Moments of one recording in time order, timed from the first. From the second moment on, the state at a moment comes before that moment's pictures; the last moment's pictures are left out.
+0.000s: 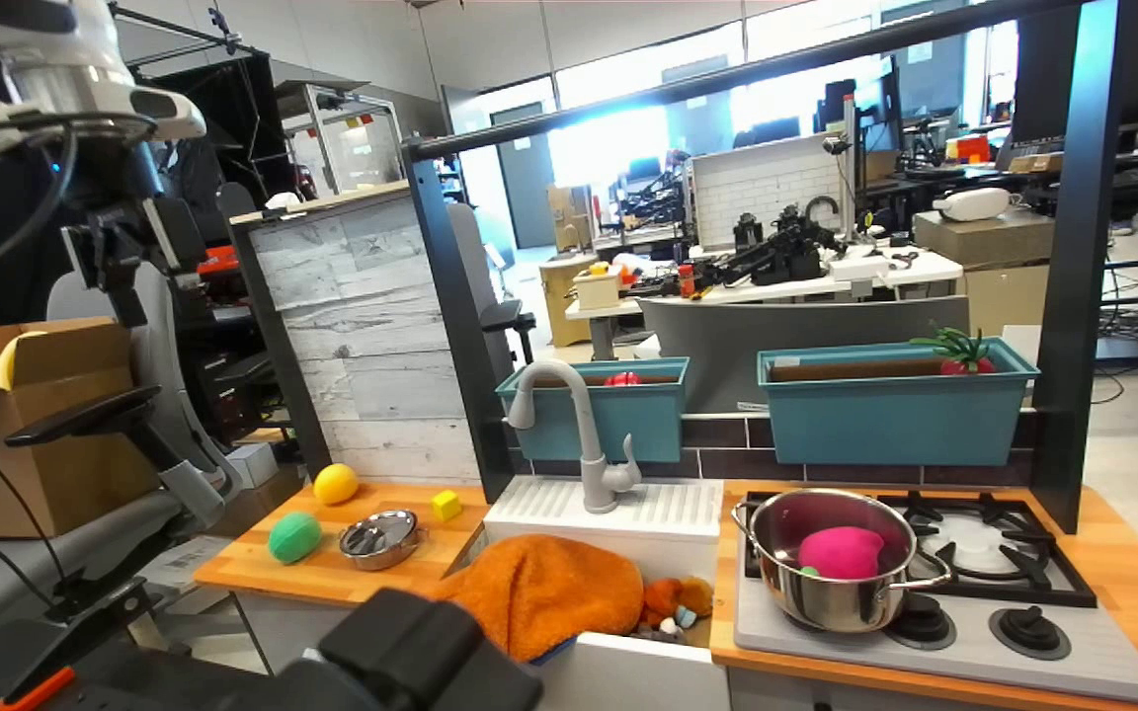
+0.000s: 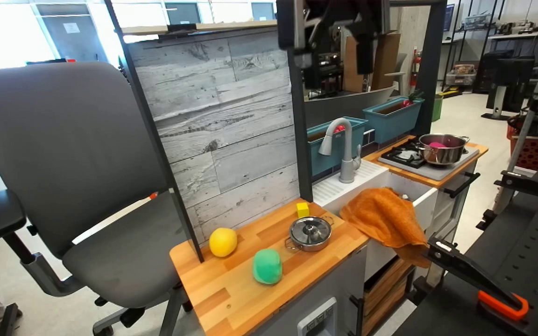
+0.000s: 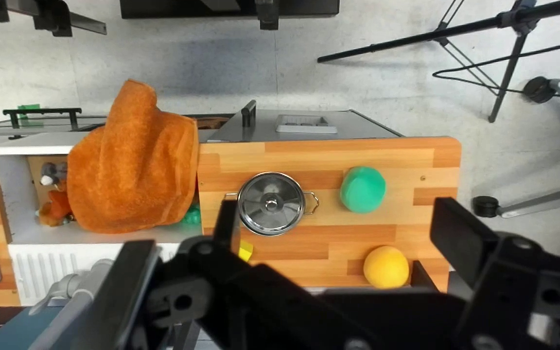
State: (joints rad) arm 0.15 0.07 0.22 -2.19 -0.06 2.18 0.38
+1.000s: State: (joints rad) arm 0.36 0.68 0.06 -1.82 -0.25 2.44 0.44
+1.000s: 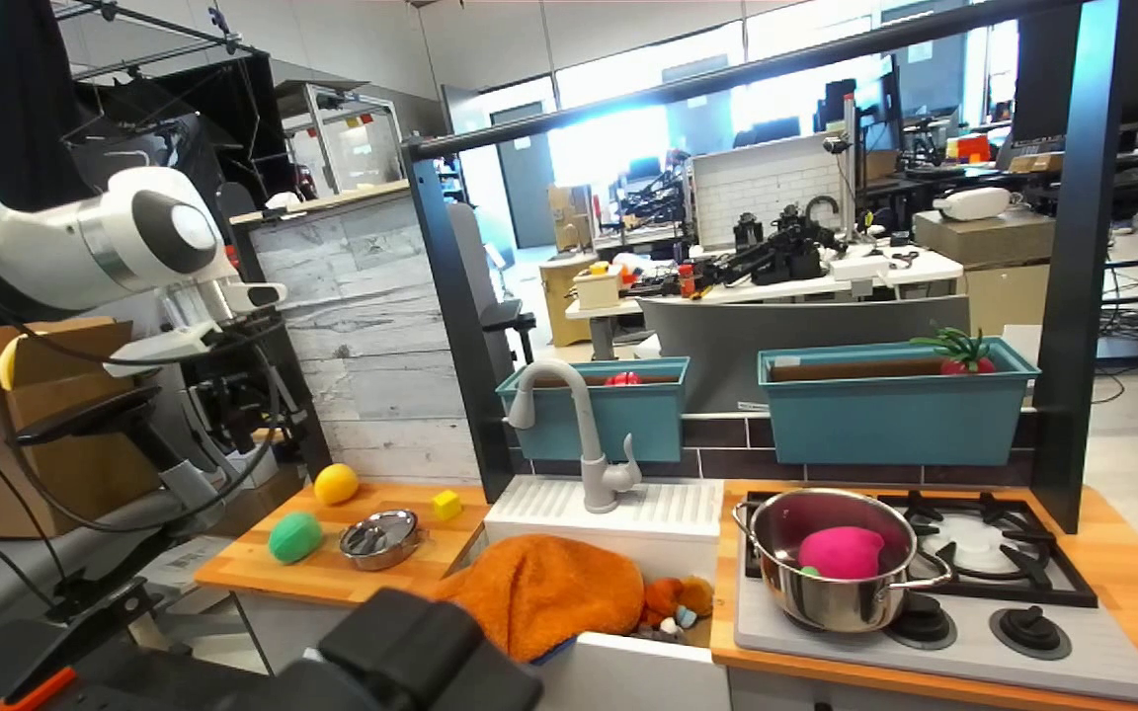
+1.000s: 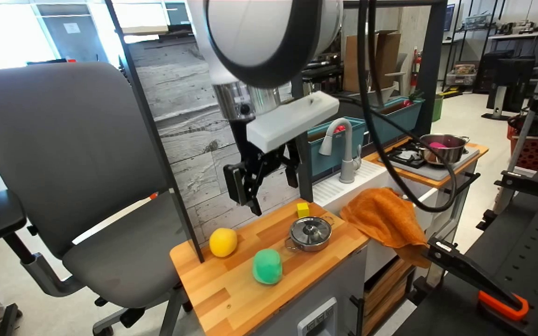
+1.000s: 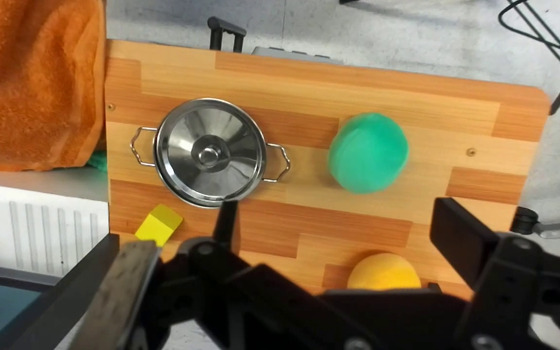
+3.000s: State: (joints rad) arm 0.37 1.11 0.00 -1.48 -0.13 2.75 0.22
